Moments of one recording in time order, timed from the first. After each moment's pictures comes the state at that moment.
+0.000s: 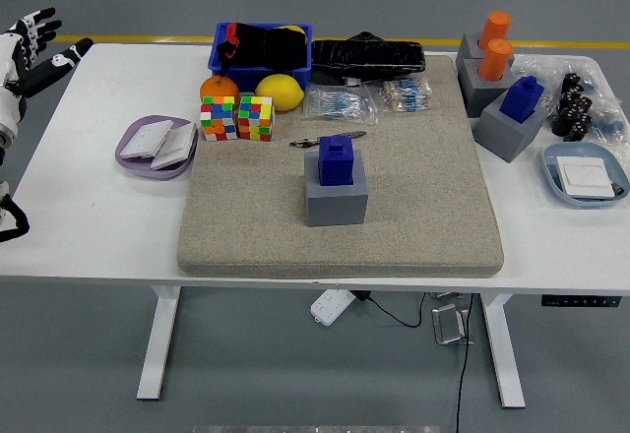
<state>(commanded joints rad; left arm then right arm) -0.68 0.50 -0.87 -0.75 0.80 0.23 -0.34 0.07 -0.34 1.98 0.20 -1.65 0.16 -0.22</state>
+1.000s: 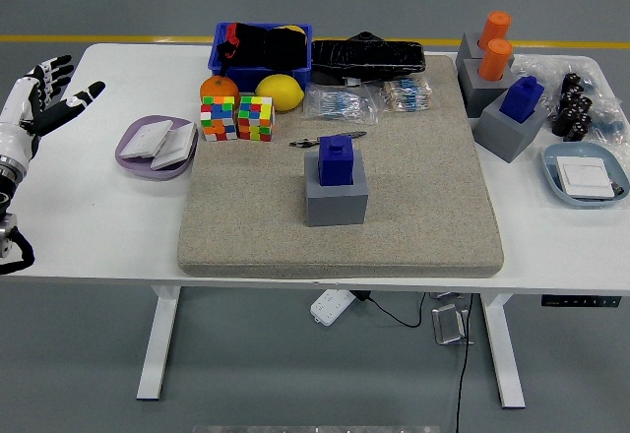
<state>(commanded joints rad) -0.62 0.50 -0.81 -0.75 0.76 0.23 -0.34 0.05 -0.35 2.00 0.18 -1.63 0.16 -0.21</state>
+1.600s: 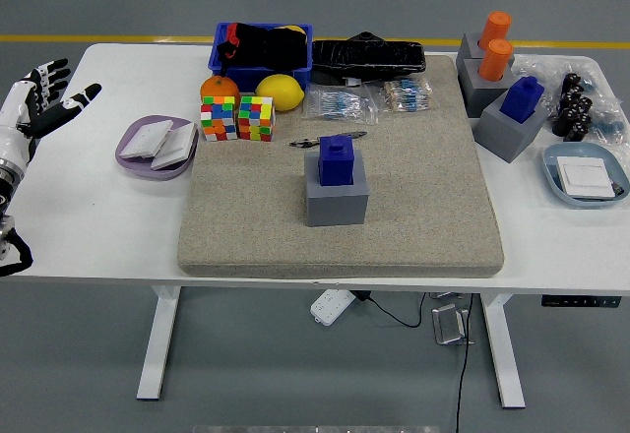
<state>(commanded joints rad) -0.60 0.50 -0.84 -0.75 0.78 0.22 -0.32 0.03 -0.35 2.05 0.18 -1.64 0.16 -0.23</state>
